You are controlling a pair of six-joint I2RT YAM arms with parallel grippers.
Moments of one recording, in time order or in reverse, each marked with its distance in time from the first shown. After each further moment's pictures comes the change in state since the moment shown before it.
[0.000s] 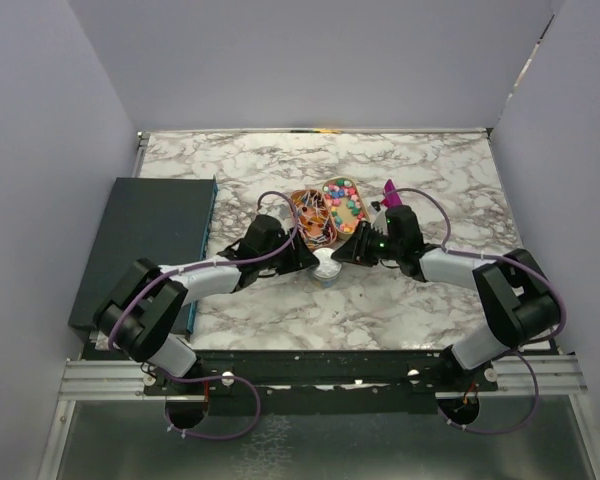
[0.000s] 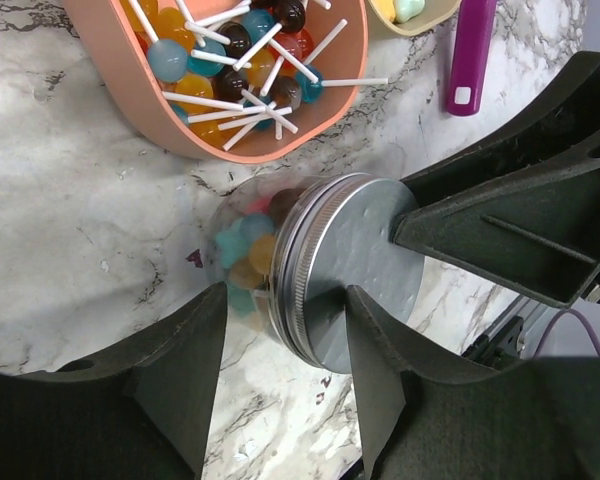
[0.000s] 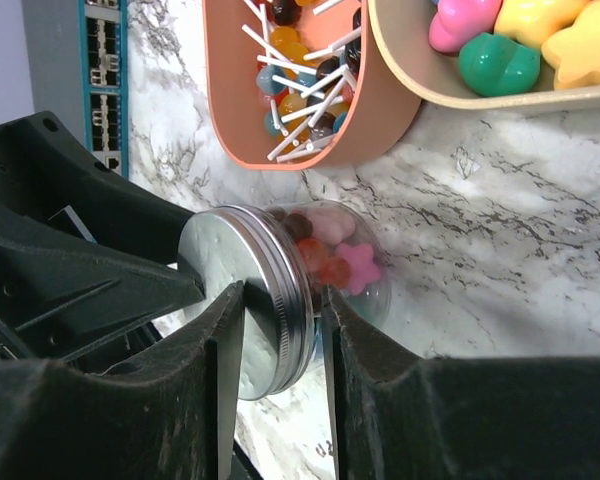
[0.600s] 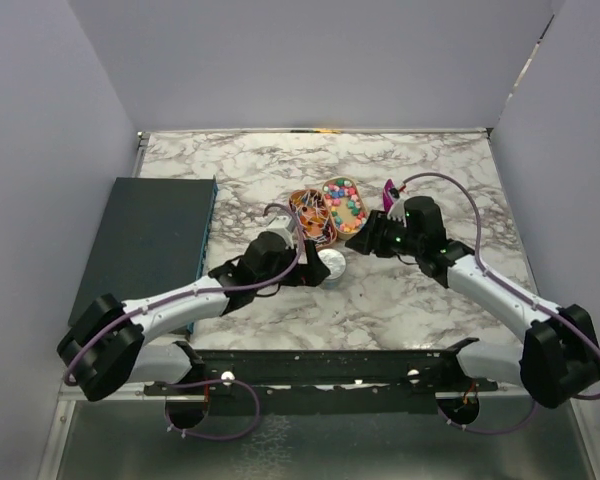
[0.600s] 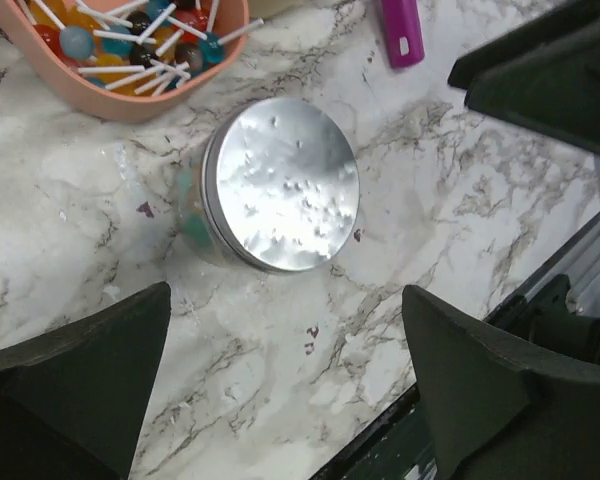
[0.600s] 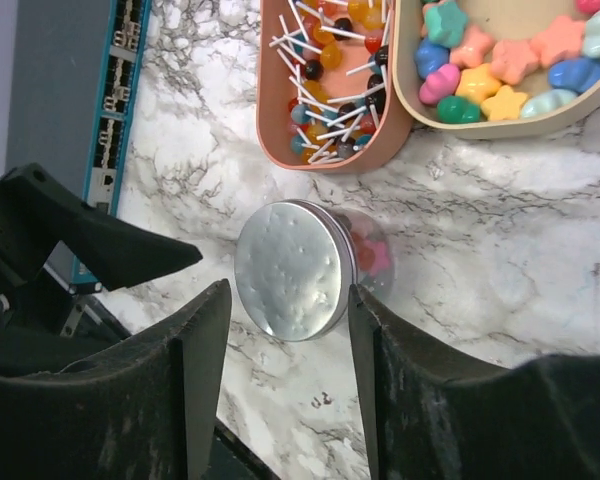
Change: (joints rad) left arm -0.146 -0.241 -0.039 -0.115 -0.176 0.119; right arm 0.001 -0.325 0.078 -0.355 0.148 -0.130
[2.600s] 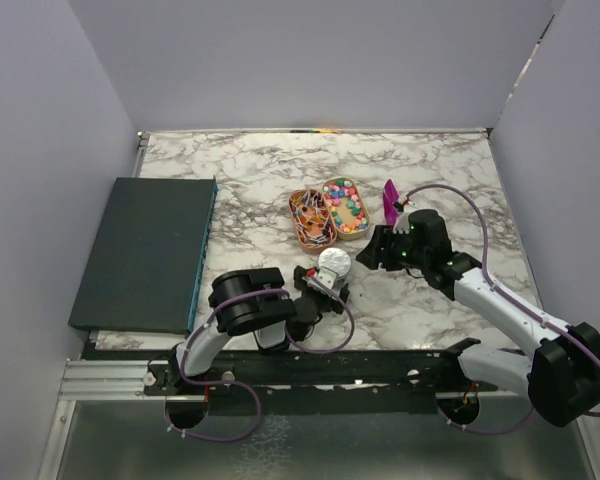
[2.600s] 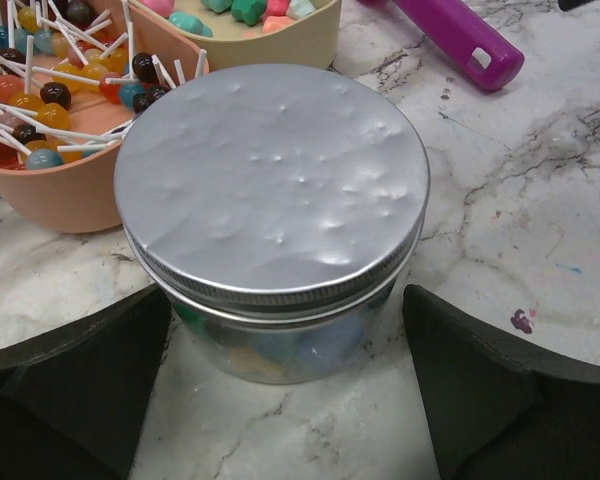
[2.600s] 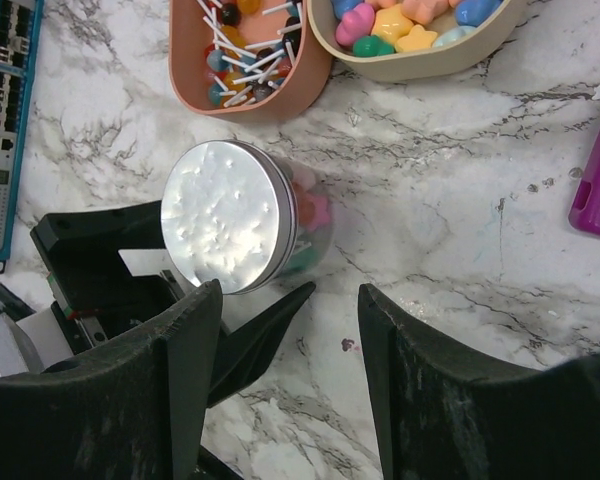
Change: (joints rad) left arm -0.410 0.867 -0.154 1.409 -0.722 0.627; right arm 0.000 -0.131 -0.082 -0.113 0.101 -0.144
